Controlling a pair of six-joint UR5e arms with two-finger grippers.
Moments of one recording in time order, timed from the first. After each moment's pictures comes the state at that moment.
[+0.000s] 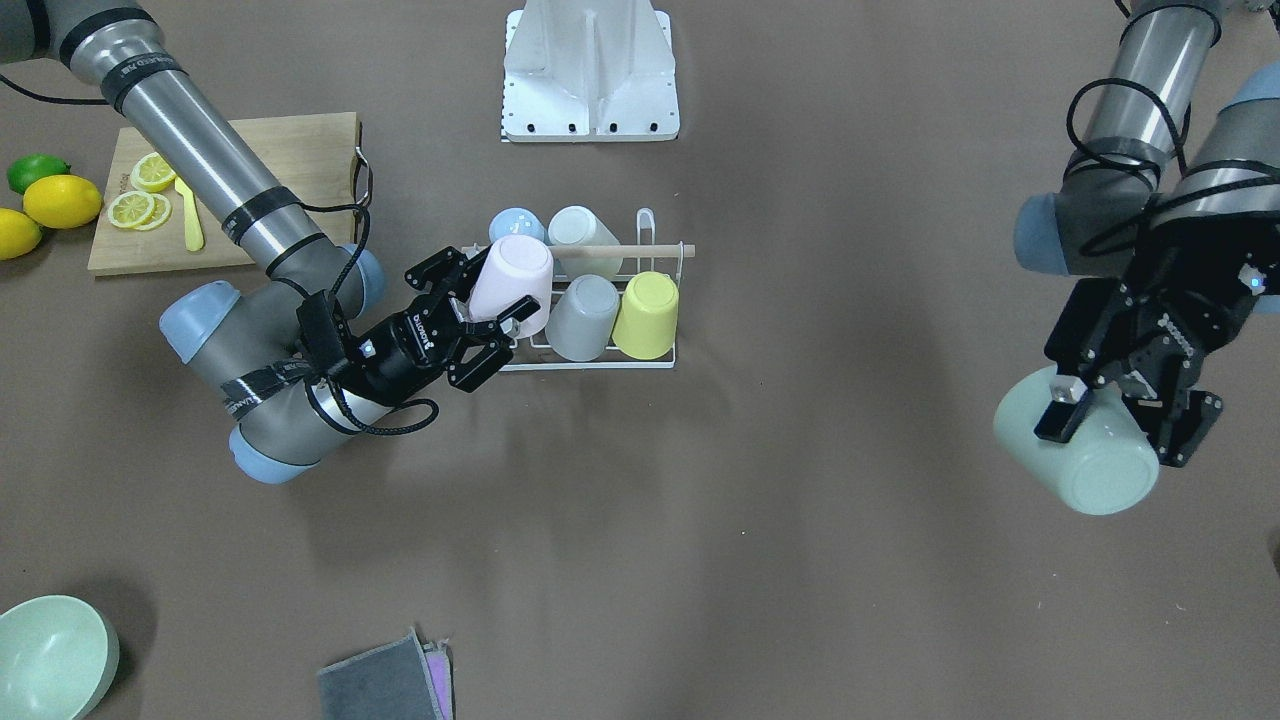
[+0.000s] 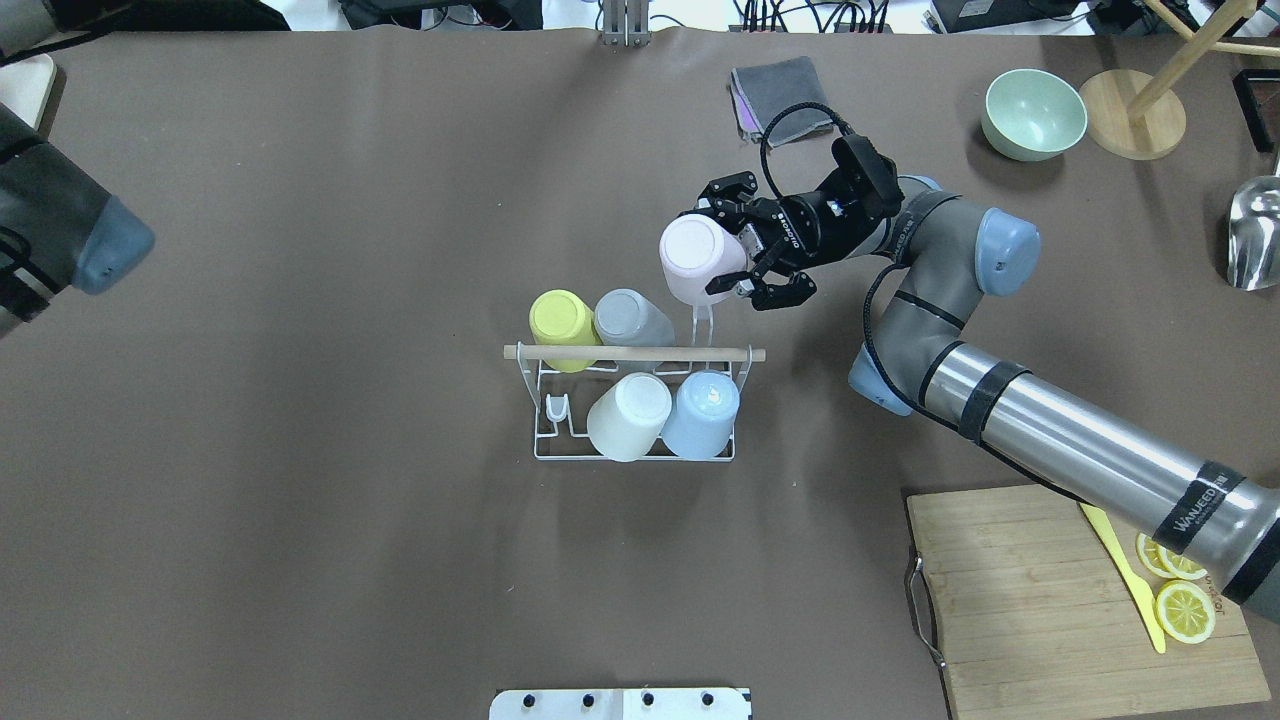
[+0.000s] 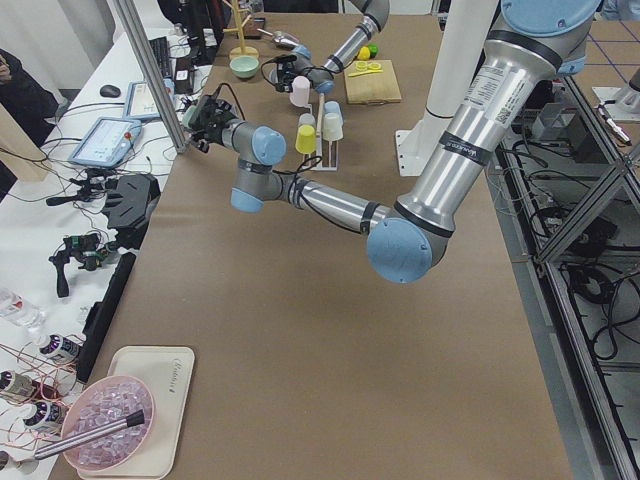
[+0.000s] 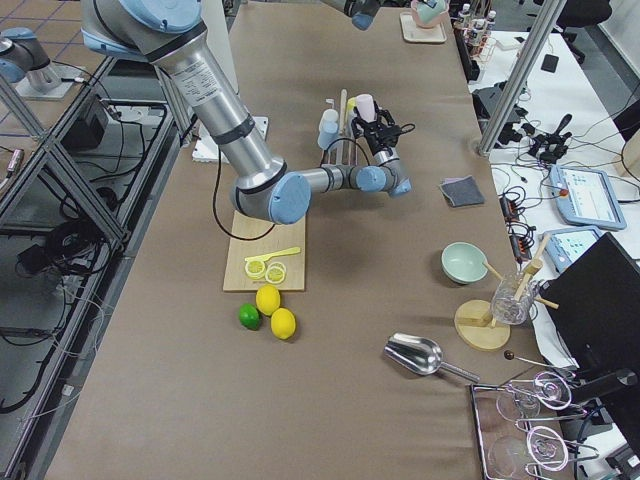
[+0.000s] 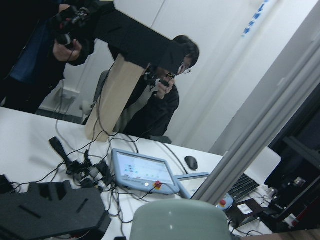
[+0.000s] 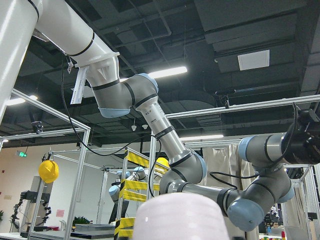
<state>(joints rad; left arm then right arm) -1.05 -2.05 -1.40 -3.20 -1.66 -1.17 0.74 -0.88 0.97 -1.65 4.18 -2.23</state>
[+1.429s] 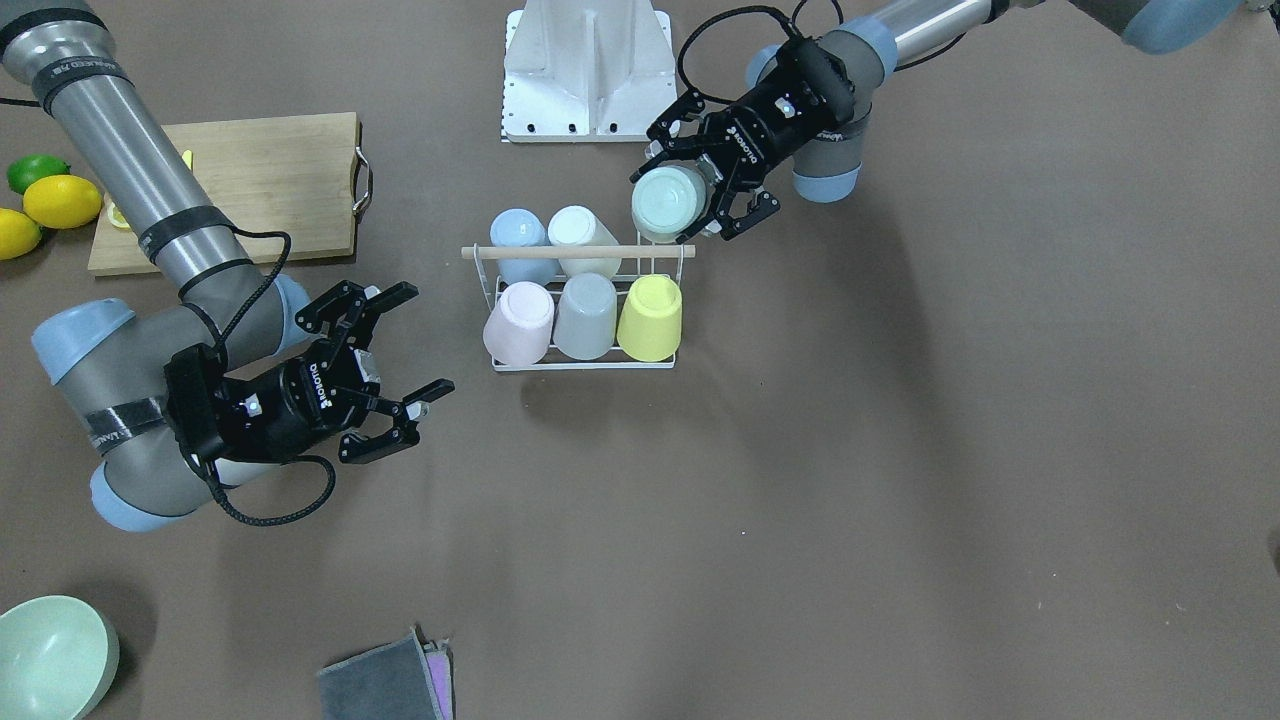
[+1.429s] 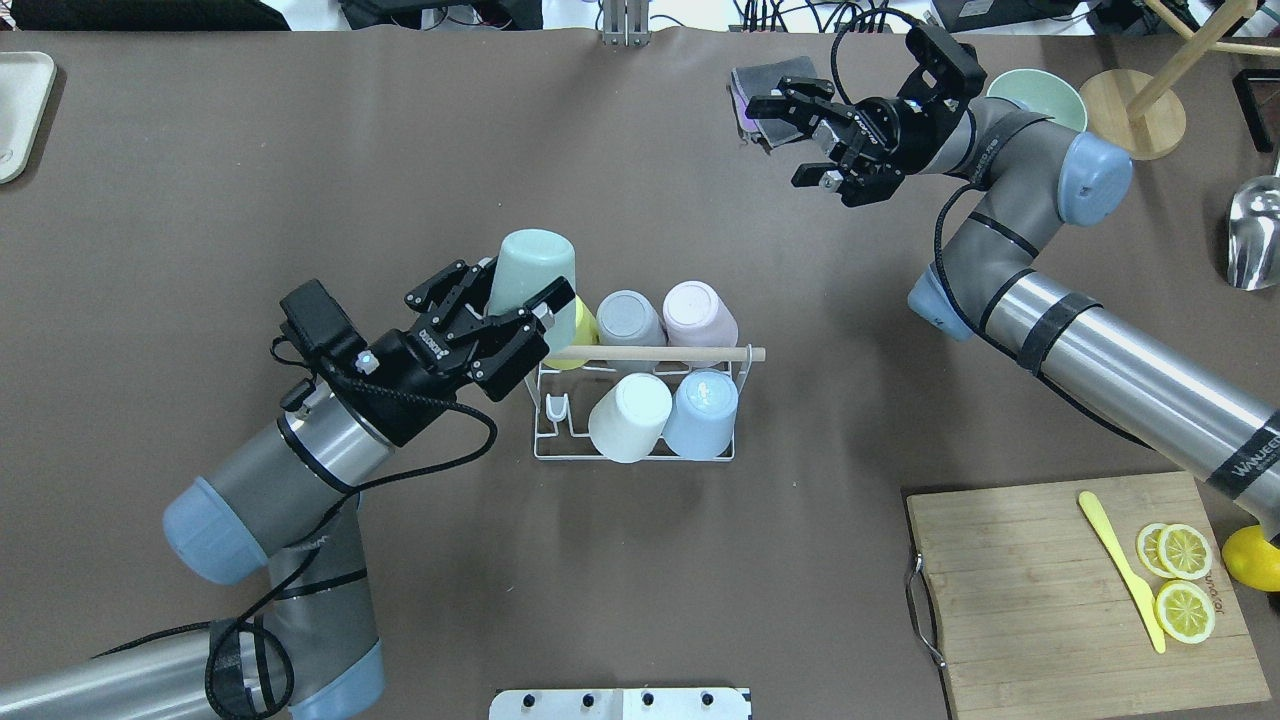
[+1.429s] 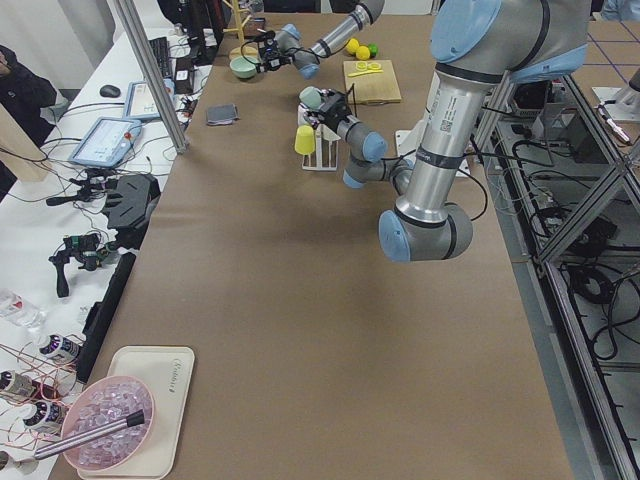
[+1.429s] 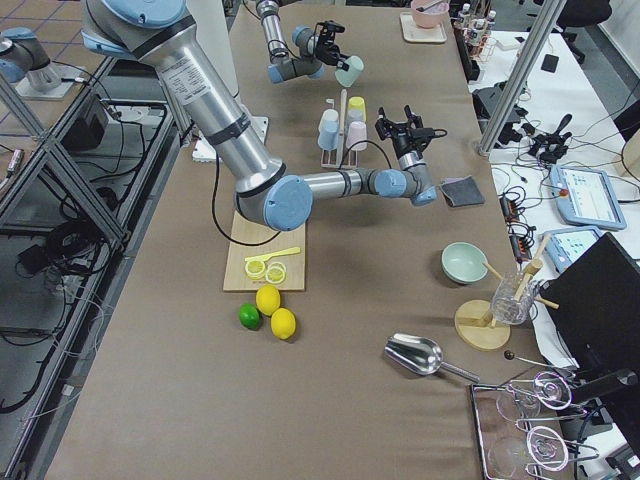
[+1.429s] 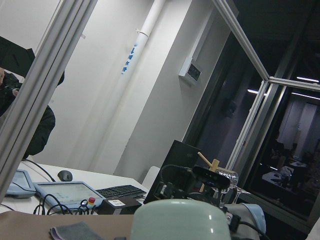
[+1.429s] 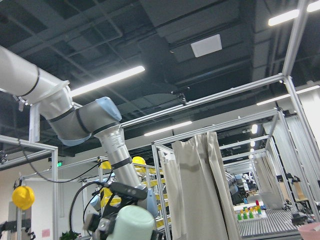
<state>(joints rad) -0.30 -2.04 -1.53 -3.42 -1.04 -0.63 0.90 -0.90 0.99 -1.74 4.22 -1.88</state>
